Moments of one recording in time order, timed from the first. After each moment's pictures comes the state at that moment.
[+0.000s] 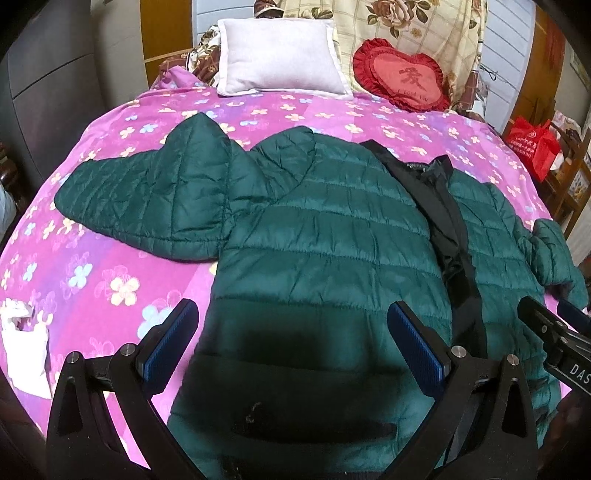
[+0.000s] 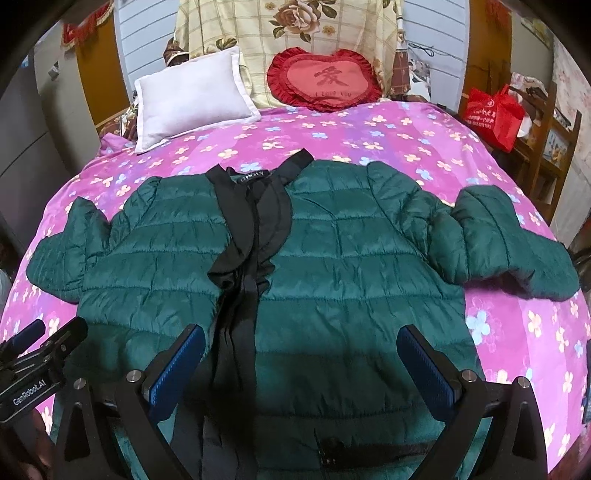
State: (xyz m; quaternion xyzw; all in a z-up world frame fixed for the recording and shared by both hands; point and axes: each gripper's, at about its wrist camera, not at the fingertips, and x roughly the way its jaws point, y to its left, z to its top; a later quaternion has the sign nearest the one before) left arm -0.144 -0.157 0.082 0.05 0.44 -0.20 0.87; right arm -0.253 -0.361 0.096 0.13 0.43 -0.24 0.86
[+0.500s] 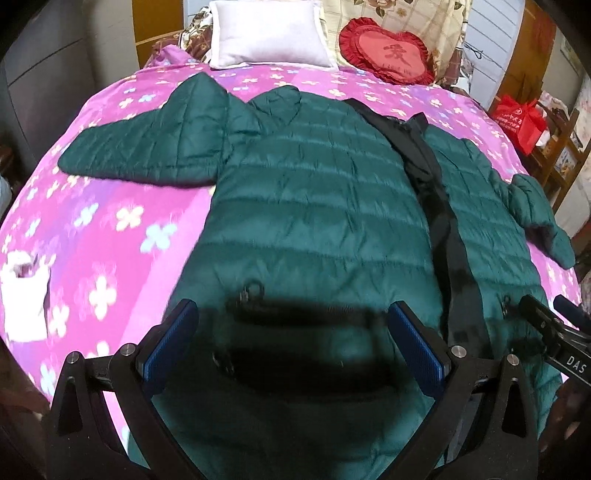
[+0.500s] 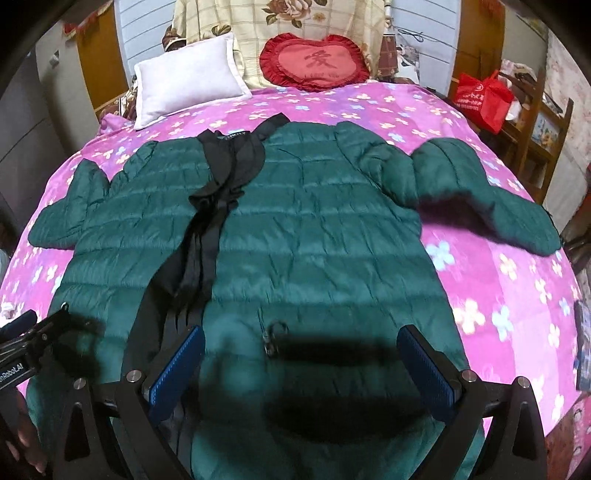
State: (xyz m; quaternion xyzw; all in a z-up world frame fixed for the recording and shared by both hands) left arm -0.213 -0.131 0.068 0.06 0.47 -0.22 0.85; right arm -0.342 -0.349 0.079 0.12 0.45 -0.24 0.85
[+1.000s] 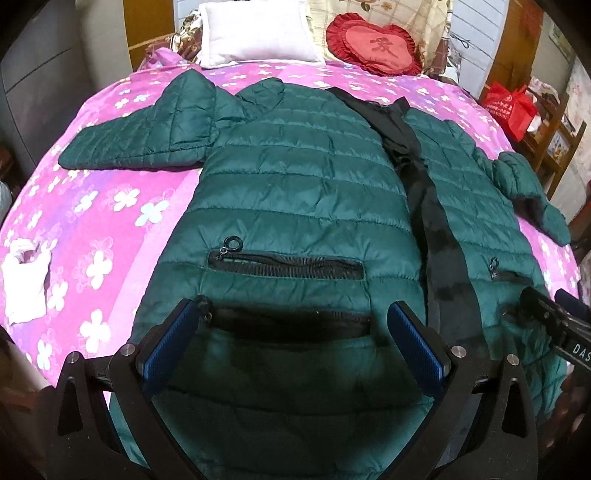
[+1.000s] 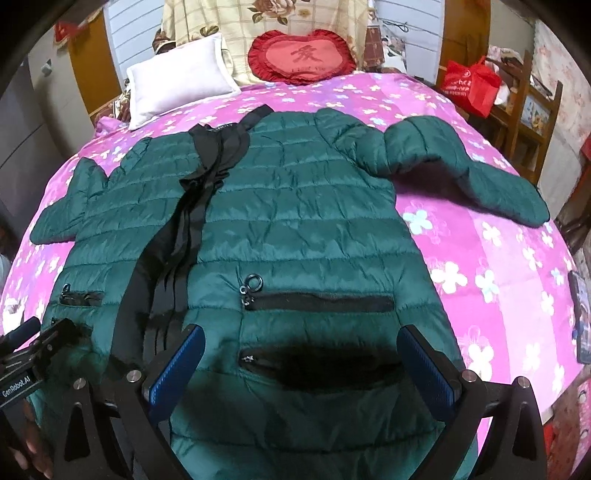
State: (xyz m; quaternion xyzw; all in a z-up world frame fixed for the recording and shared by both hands) left arm -0.247 -0.133 0.066 0.08 0.47 -0.23 0.85; right arm -0.376 -0.350 0.077 0.14 0.45 -0.25 0.84
